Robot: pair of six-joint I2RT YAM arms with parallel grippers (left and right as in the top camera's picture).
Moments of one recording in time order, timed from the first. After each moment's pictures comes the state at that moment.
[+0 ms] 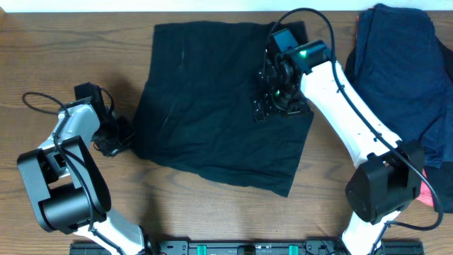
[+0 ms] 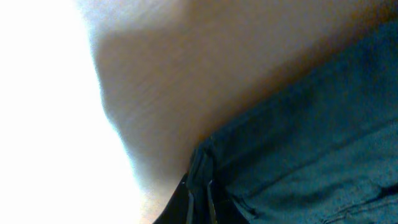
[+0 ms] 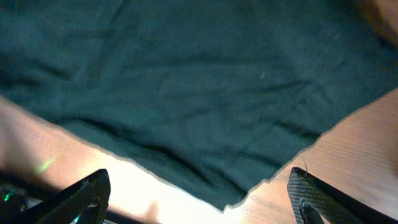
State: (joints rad) left arm 0.33 1.85 1.08 -0.81 0.16 -0.36; right arm 0.44 1.93 1.73 -1.31 -0.20 0.25
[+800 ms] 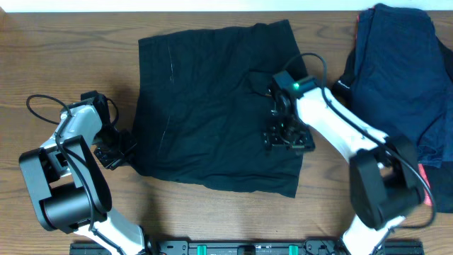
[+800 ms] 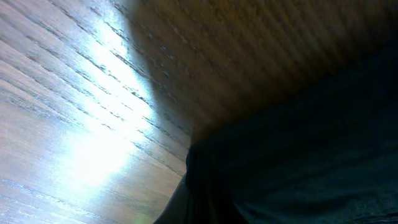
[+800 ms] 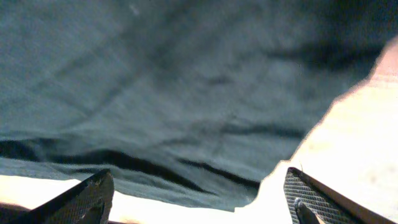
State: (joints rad) left arm 0.32 1.85 1.06 -0.98 0.08 -0.41; right arm 0.44 1.86 1.29 -1.16 -0.17 0.40
